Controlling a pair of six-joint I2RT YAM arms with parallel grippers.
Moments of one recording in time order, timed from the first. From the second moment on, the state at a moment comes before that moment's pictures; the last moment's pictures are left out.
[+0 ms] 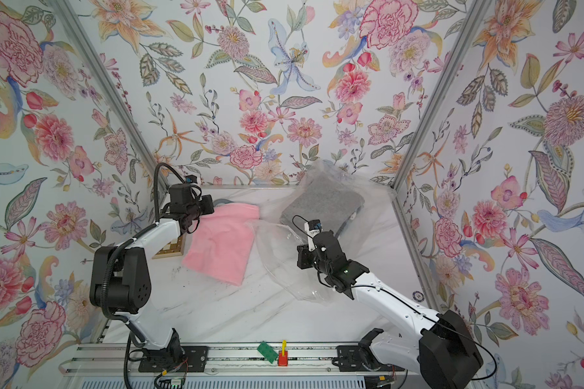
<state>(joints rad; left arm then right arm) -0.06 1.75 1.21 0.03 0.14 -0.24 0.66 1.17 0.72 -0.09 -0.02 0.43</state>
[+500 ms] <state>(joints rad) -0.06 1.79 1.10 0.50 0.20 -0.21 0.66 1.19 0.72 -0.09 -0.01 0.43</state>
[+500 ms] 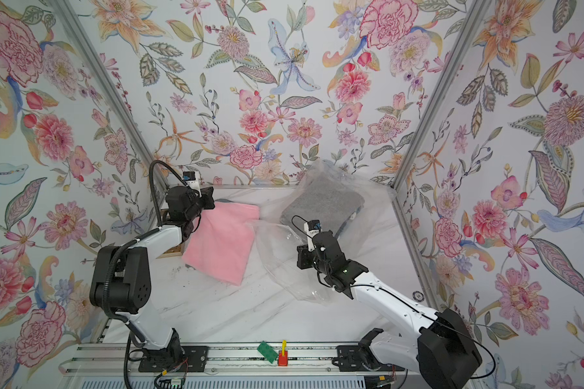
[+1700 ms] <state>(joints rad) -0.03 2.05 0.69 1.24 0.47 -0.92 0.67 1.16 0.66 -0.07 -0.02 0.45</state>
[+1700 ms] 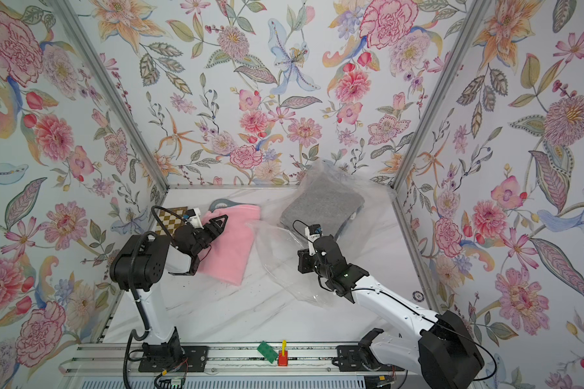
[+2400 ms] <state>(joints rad) -0.03 1.71 0.83 0.79 0.30 -0.58 0.67 1.15 0.66 -0.09 -0.01 0.45</state>
